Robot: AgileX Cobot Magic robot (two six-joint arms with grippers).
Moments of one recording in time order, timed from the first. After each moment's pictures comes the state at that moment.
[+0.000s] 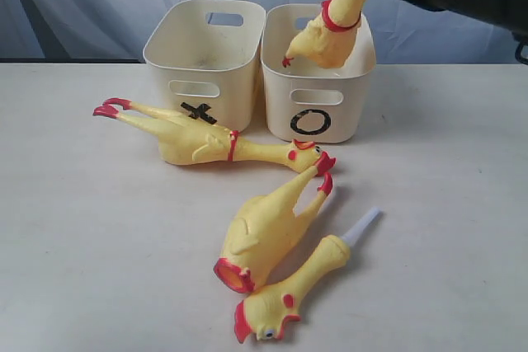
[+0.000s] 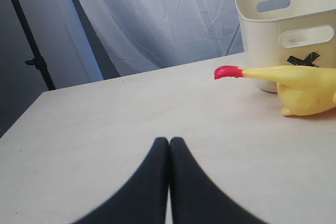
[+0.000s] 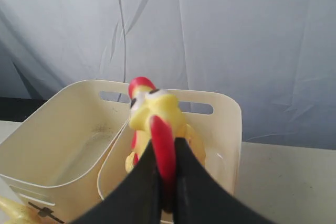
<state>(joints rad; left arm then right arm) 0.01 0.01 0.00 -0.02 0.23 0.22 0.48 1.38 -1.00 1.40 -0.22 -1.25</state>
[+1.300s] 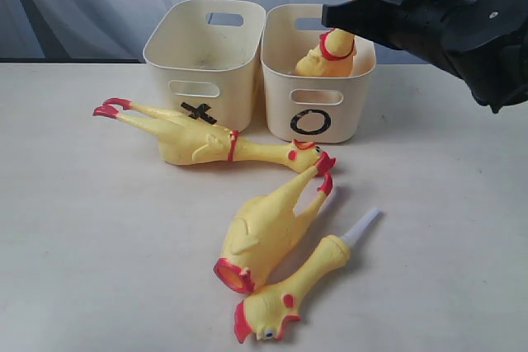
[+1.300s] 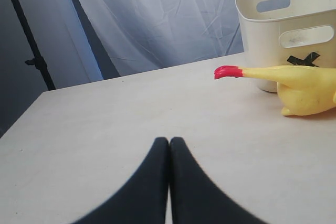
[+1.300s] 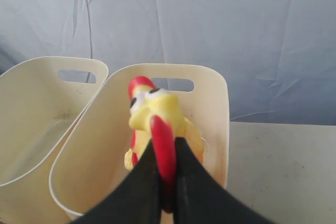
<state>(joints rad) 0.01 0.01 0.00 -0.02 0.23 0.22 0.48 1.60 -1.00 1.03 -0.34 -0.83</state>
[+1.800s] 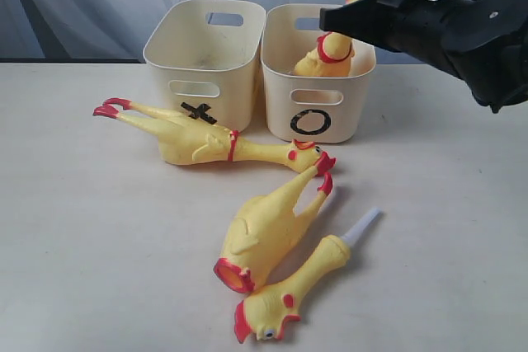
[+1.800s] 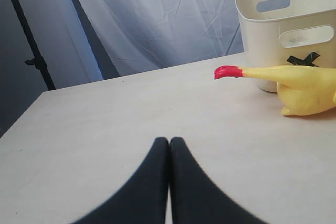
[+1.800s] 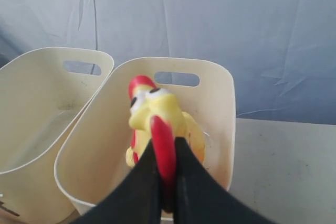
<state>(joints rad) 0.01 0.01 0.00 -0.02 0.23 0.22 0.48 1.60 -1.00 1.03 -0.31 -0.86</state>
